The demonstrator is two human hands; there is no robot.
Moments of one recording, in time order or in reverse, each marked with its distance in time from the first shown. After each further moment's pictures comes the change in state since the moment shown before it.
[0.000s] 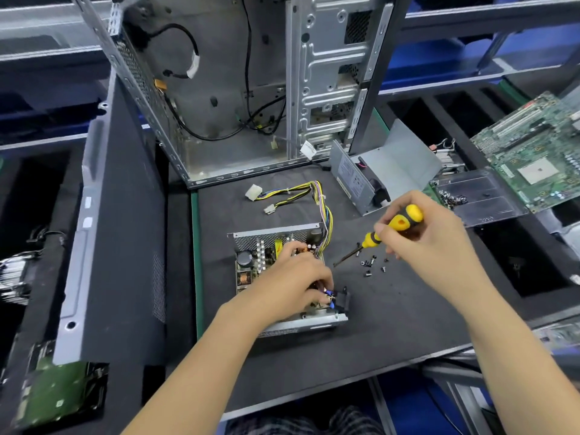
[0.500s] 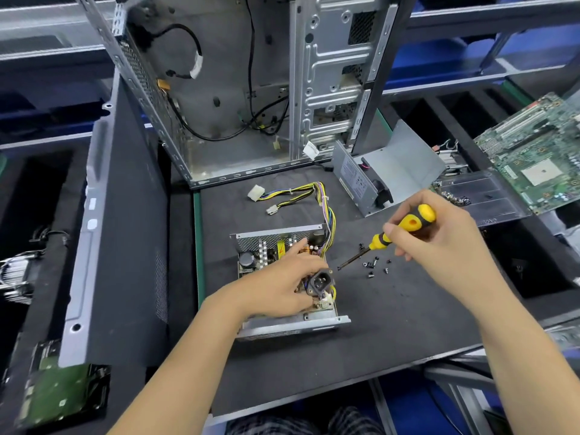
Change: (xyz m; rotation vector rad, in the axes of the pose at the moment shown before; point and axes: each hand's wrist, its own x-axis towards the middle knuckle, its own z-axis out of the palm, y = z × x) left_hand -0.010 -0.012 -0.016 -0.223 -0.053 0.083; right_hand 0.001 -0.002 -0.008 0.018 -0.022 0.014
